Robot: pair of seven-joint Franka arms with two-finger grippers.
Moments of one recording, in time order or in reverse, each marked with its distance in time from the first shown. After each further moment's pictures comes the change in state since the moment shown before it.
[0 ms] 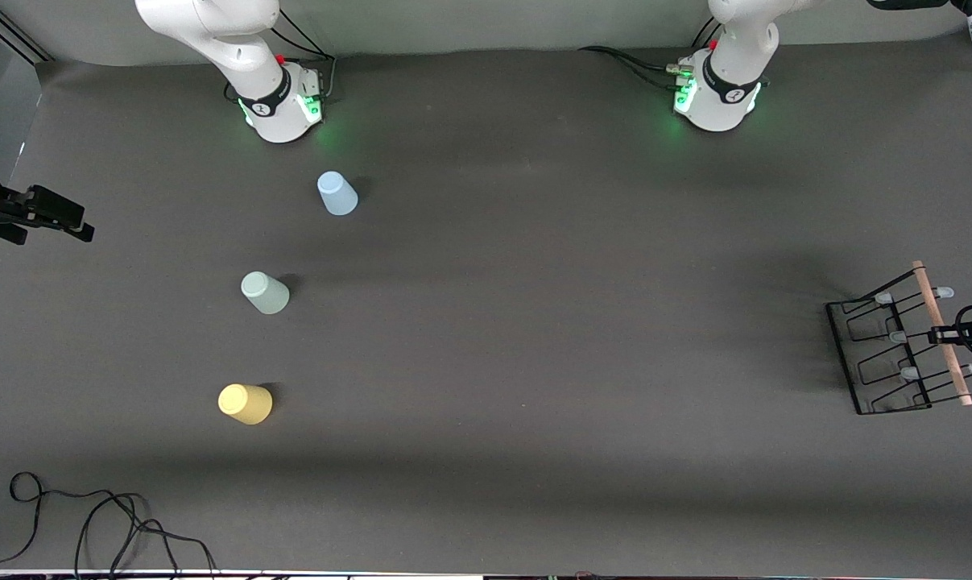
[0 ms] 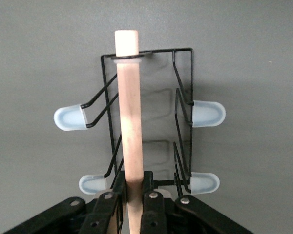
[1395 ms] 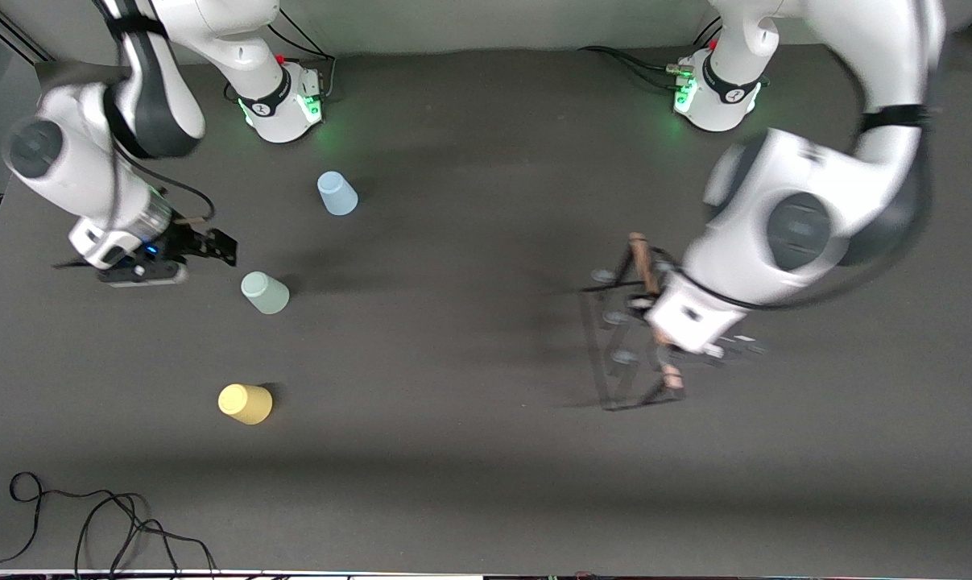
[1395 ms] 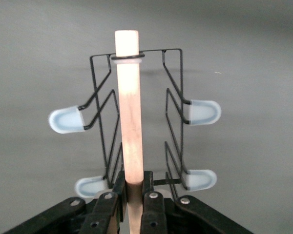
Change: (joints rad) left arm -0.493 -0.114 -0.350 0.069 -0.098 -0.079 -0.864; right arm 0.122 -0.047 -0.020 -0.775 -0.030 0.756 0.094
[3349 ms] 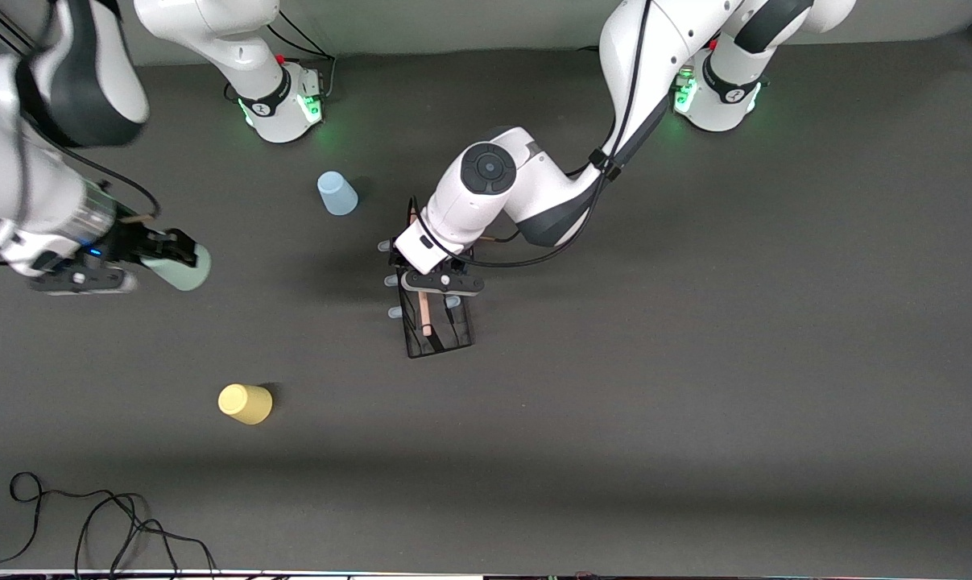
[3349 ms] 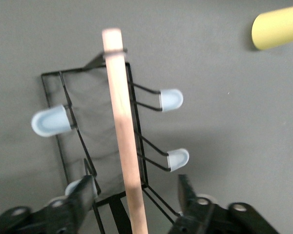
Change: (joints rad) left arm -0.381 0.314 -0.053 0.110 -0.075 0.535 -0.234; right arm 0.001 0.013 0.001 0.487 0.009 -0.542 0.015
